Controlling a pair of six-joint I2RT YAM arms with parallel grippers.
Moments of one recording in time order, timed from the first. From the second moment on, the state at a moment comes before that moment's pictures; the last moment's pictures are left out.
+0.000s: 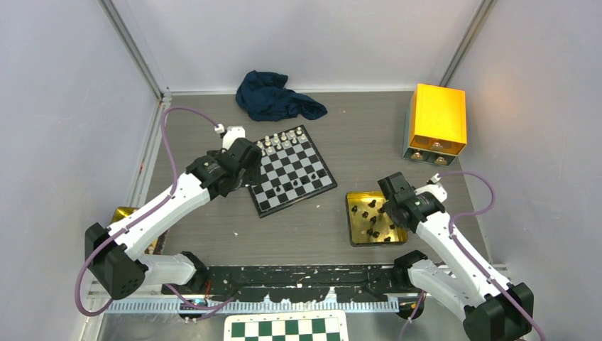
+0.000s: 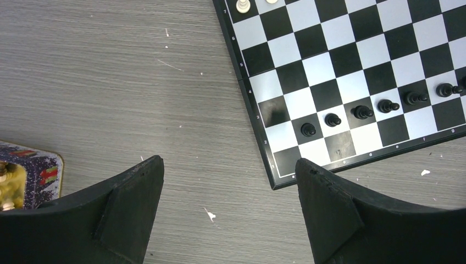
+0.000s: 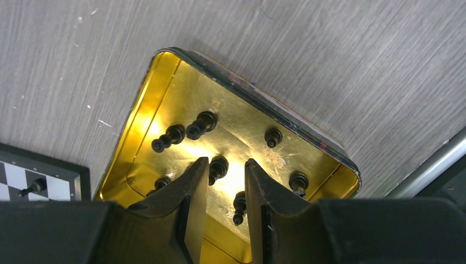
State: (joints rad) left arm -0.71 1.25 1.13 -0.86 -0.56 -0.63; right arm 0.41 0.86 0.67 -1.00 0.54 1.37
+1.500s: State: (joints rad) left arm -0.70 1.26 1.13 -0.86 -0.55 -0.58; right arm 0.30 0.98 0.56 -0.97 0.47 1.50
